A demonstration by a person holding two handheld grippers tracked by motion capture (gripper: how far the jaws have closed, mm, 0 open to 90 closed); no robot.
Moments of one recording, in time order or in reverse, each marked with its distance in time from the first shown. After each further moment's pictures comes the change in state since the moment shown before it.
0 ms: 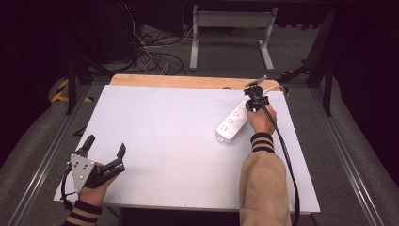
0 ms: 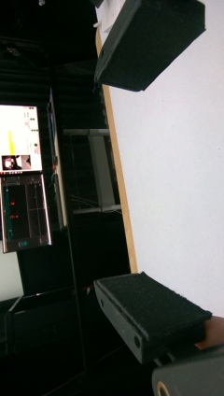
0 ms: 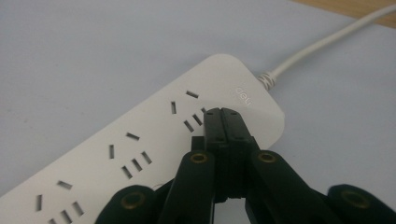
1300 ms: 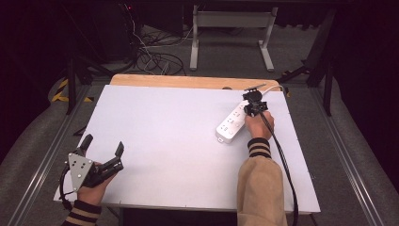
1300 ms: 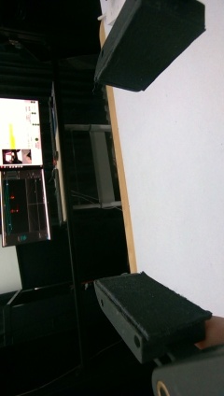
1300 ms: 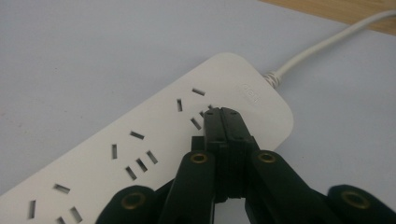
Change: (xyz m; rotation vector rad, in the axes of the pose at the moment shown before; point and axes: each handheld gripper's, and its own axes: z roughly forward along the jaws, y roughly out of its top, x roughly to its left) left arm 0.002 0.003 0.000 -0.007 0.020 -0.013; right arm 0.009 -0.017 0.004 -0.100 -0.036 -0.002
